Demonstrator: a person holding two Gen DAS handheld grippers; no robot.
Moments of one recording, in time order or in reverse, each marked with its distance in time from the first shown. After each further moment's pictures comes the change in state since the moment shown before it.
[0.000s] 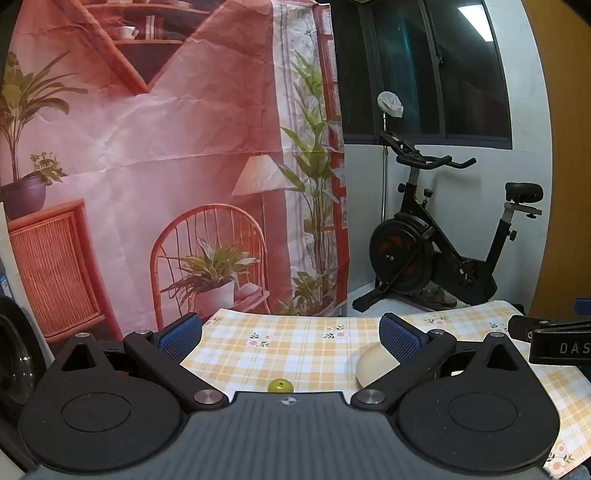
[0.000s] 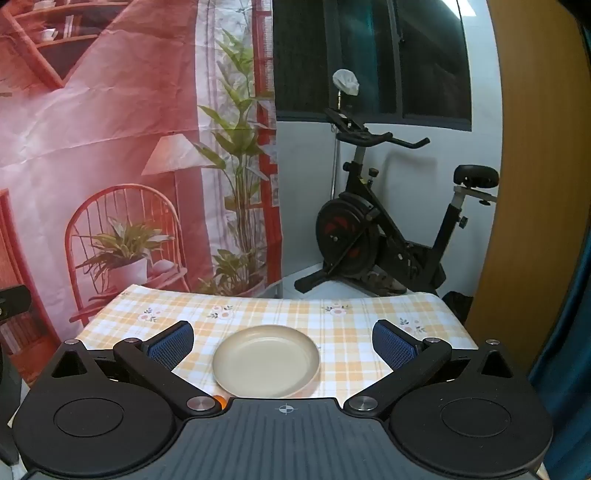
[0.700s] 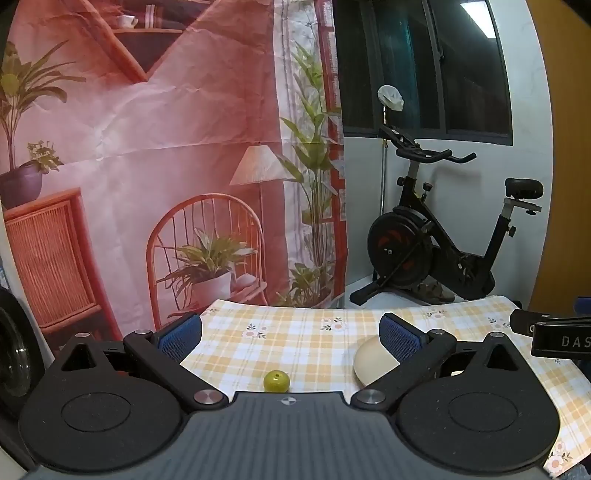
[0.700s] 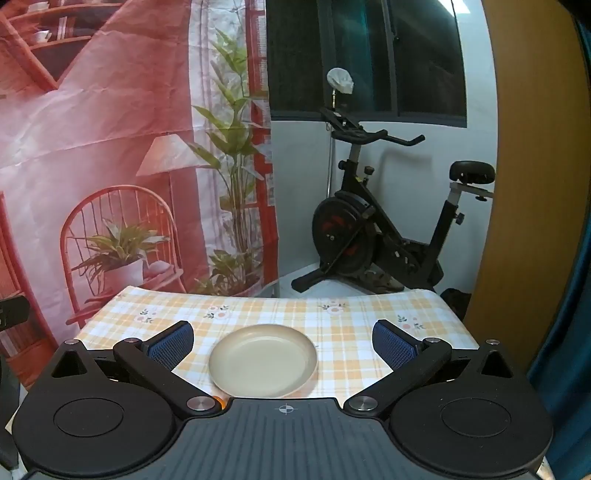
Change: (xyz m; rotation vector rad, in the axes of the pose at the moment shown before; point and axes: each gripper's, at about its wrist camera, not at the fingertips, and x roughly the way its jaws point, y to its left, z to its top) left arm 0.009 0.001 -0.004 -0.016 0.037 -0.012; right arm 0.007 0.001 -0.007 0.010 -0.008 -0.008
